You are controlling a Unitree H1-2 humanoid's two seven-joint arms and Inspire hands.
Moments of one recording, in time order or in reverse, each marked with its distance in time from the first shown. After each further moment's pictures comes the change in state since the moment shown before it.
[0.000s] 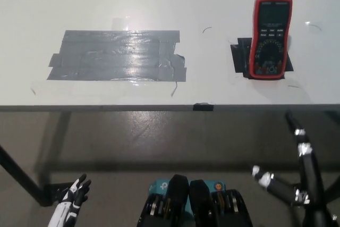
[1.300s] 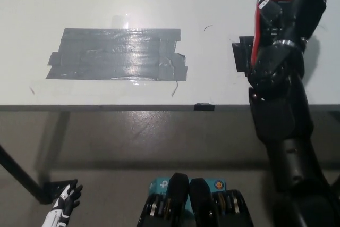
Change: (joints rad) left_arm 0.062 -0.001 0.028 -0.072 -0.001 -0.021 -0.001; right_arm -0.957 0.059 -0.156 0.784 -0.367 0.567 -0.480
